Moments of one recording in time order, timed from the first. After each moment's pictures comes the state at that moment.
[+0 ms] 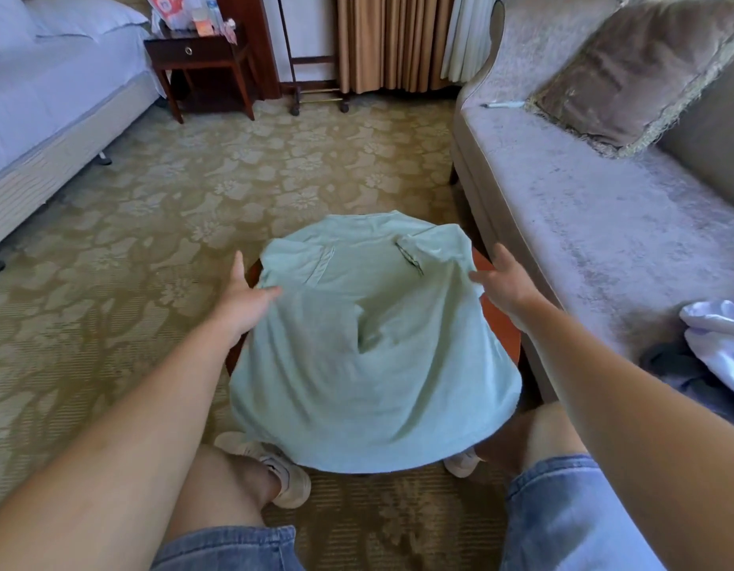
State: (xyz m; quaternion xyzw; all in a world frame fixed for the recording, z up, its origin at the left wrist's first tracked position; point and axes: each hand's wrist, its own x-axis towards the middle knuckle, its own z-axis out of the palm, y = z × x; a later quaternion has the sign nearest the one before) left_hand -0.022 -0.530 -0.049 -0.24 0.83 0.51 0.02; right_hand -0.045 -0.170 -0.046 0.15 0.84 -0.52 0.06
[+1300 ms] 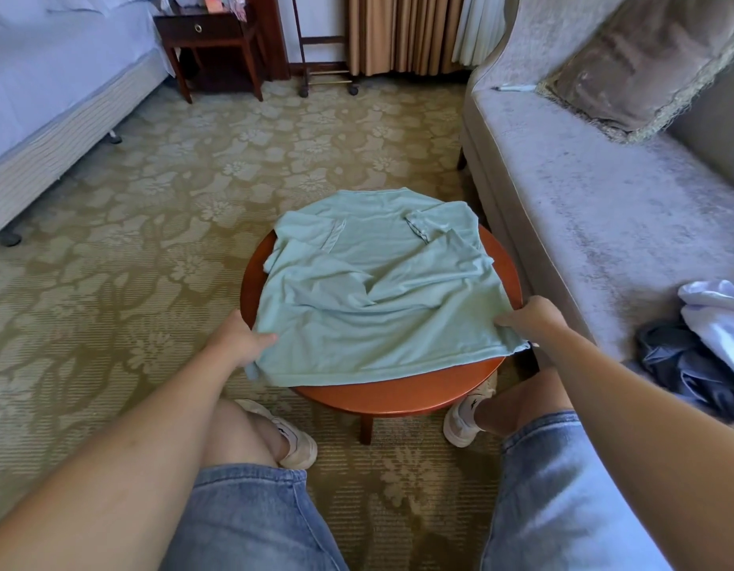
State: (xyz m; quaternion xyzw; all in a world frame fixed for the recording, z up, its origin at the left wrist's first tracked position) left_hand 0.063 -0.561 -0.096 -0.28 0.89 0.33 0.15; right_hand 0.012 -0.133 -0.100 0.26 0.91 -0.29 0.16
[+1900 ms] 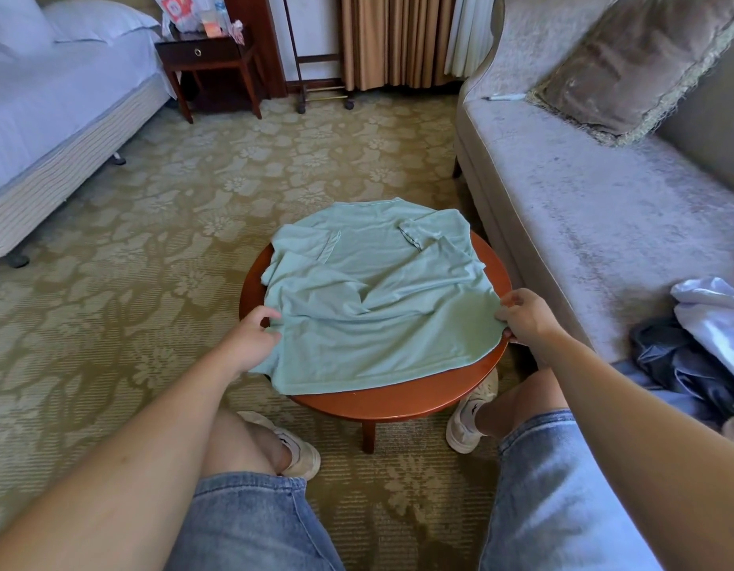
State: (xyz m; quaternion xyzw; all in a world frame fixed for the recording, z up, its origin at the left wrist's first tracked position) left_hand 0.064 -0.534 -0.079 -0.19 0.89 0.38 0.14; right_hand 0.021 -0.132 -0.097 0.22 0.82 -0.52 0.09
